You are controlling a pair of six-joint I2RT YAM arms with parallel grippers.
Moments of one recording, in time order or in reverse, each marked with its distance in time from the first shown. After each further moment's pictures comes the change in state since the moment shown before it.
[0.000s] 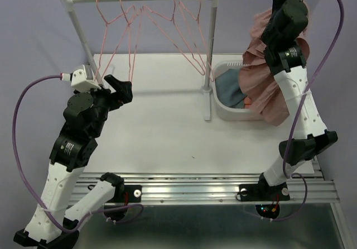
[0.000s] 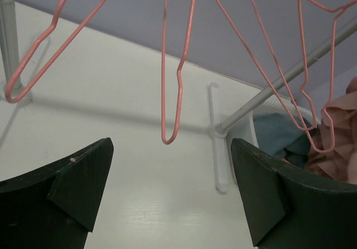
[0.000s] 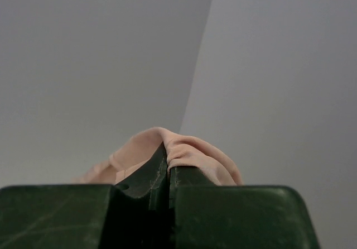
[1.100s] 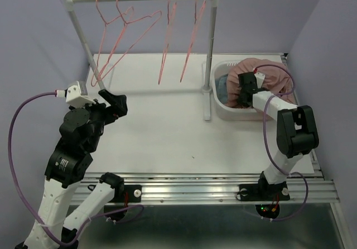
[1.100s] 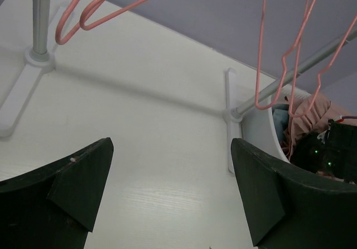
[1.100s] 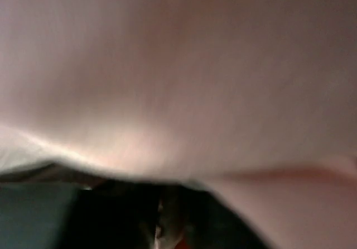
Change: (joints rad) left arm 0.000 -0.141 -0.097 -0.130 -0.045 -0.043; right arm -0.135 0.103 -1.057 -0.200 -0.310 0.991
